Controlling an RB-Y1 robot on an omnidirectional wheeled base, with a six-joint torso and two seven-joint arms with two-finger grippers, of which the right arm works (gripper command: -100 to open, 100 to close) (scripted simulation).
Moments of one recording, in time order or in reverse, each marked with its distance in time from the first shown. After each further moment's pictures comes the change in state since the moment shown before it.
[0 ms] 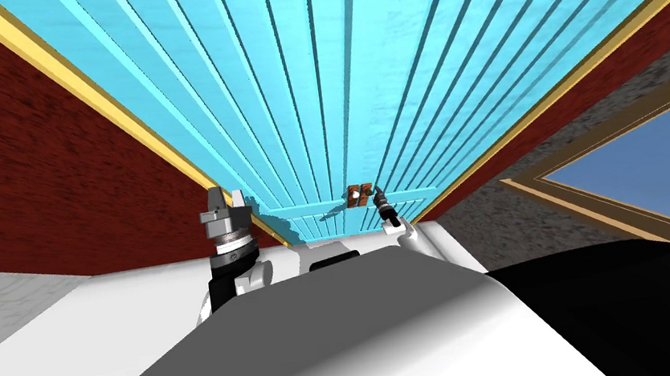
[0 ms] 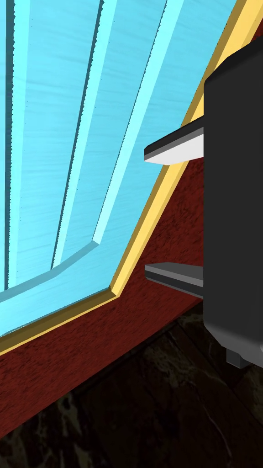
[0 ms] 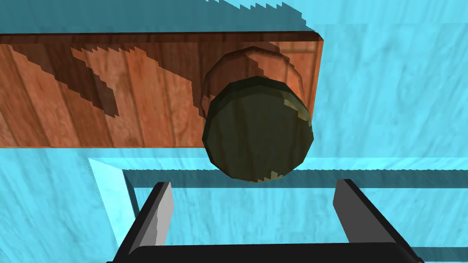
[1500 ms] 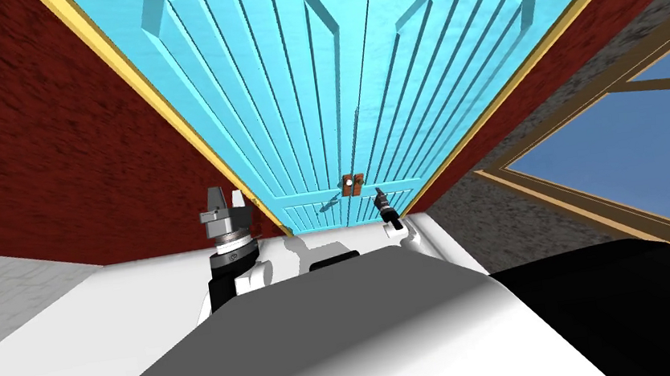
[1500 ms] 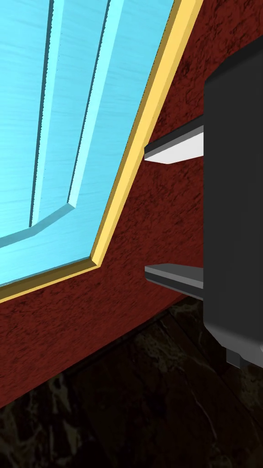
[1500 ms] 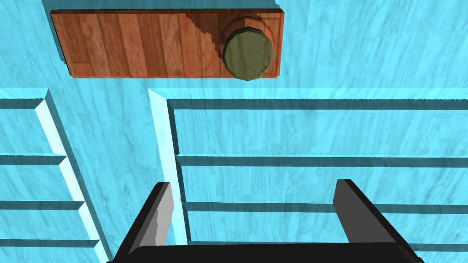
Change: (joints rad) arm 0.045 -0.011 0.014 -0.031 0.006 -0.008 -0.022
